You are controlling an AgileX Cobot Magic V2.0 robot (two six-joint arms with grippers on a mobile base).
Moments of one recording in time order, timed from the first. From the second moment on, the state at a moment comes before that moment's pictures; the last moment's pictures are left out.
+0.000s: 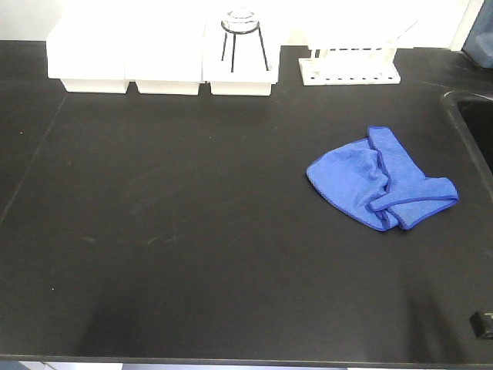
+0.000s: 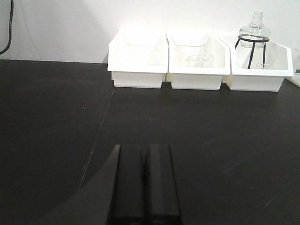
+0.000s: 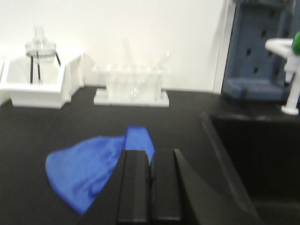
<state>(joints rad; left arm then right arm) -0.02 -0.01 0.03 0.14 0.20 -0.18 0.00 -0.01 0.03 -0.08 0.09 0.04</state>
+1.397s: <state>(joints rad) -0.02 -0.01 0.03 0.14 0.20 -0.18 0.00 1.54 -0.83 -0.01 0.13 0.14</state>
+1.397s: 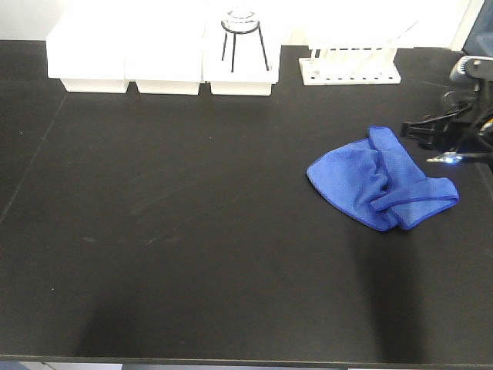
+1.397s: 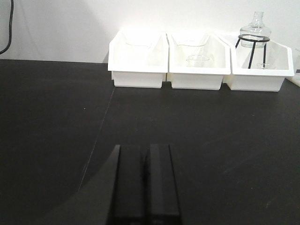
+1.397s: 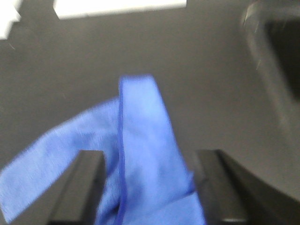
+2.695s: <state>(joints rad) -0.02 -0.01 0.03 0.14 0.20 -0.18 -0.01 1.82 -0.89 0.34 0.22 -0.31</state>
